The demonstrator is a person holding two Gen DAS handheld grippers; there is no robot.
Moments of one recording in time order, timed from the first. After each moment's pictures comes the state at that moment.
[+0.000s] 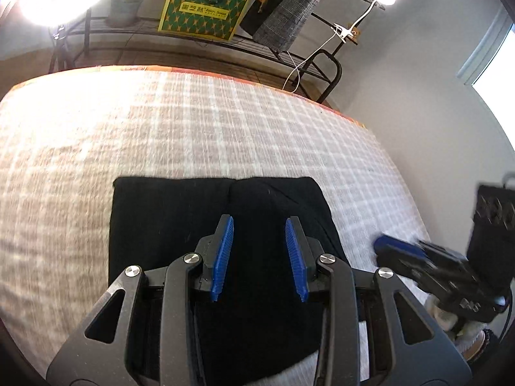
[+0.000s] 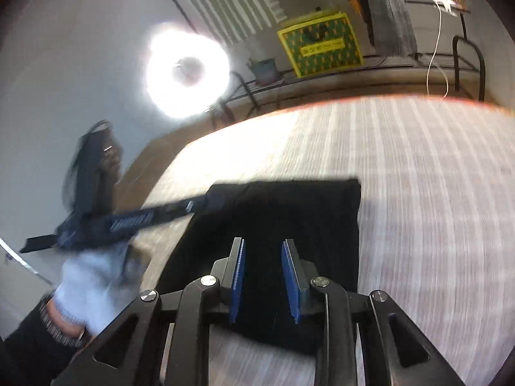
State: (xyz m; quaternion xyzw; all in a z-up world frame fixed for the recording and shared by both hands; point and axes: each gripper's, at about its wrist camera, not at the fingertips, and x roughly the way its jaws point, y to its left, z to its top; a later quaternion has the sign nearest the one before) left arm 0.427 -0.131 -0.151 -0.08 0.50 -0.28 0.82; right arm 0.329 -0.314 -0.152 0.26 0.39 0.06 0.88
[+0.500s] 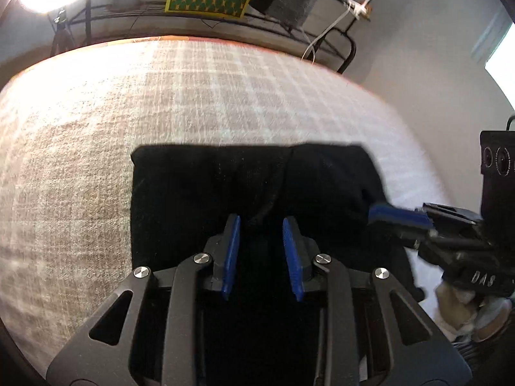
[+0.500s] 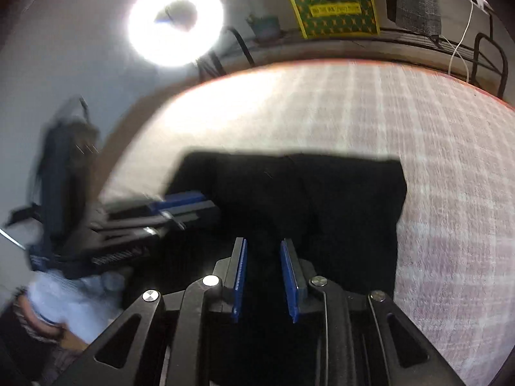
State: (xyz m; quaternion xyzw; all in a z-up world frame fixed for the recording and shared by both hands) left arm 0.438 -0.118 -0.204 -0.05 0.52 -0.27 0.81; right arm 0.389 -0.275 -0.187 0.22 0.46 0.08 0.86
